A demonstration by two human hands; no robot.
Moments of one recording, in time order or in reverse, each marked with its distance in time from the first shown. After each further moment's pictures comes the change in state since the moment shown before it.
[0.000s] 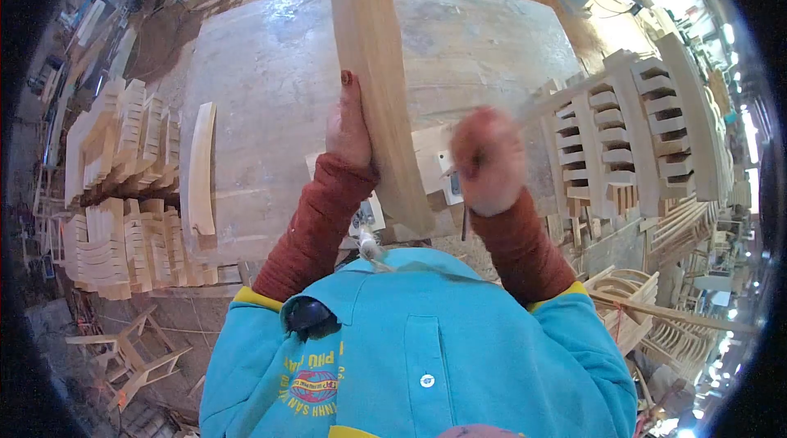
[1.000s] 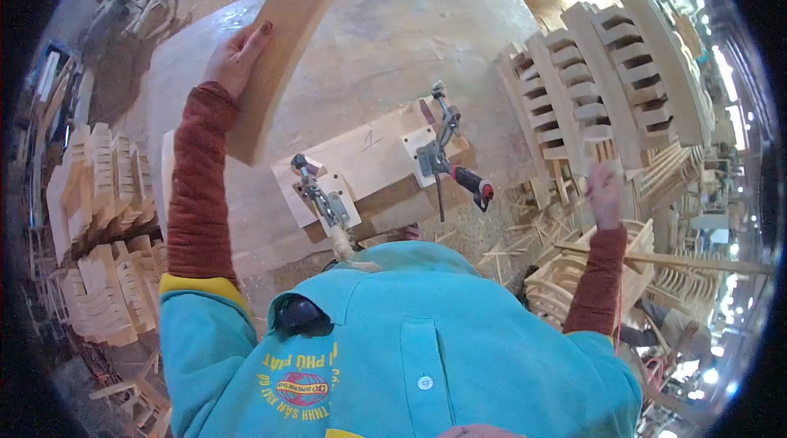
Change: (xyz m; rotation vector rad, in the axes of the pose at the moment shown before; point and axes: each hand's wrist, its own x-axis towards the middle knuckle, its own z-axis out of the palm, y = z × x) left_hand 0.116 0.068 -0.049 0.796 -0.283 0.098; right_hand -0.175 -0.157 -0.285 -1.538 0.507 0.422
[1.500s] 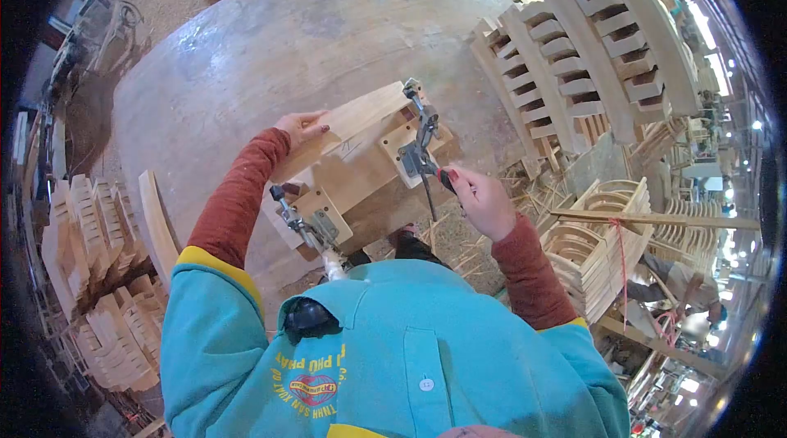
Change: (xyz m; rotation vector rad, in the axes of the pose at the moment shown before) left_hand 0.052 -0.203 0.124 0.346 -0.697 -0.115; right_hand -0.050 -0.192 0.144 0.219 -0.408 -0.096
